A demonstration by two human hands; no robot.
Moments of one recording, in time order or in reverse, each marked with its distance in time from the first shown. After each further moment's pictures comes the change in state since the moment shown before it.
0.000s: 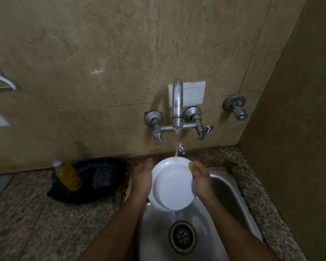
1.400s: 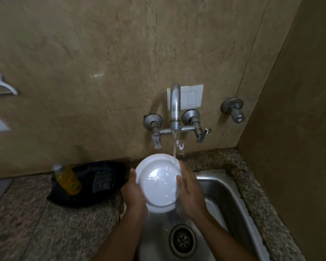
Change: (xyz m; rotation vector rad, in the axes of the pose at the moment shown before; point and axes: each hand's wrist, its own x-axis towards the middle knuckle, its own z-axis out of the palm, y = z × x) left_hand 0.000 -0.031 -0.007 -0.477 0.296 -0.257; right_hand -0.030 0.023 0.014 -0.398 -0.076 -0.411
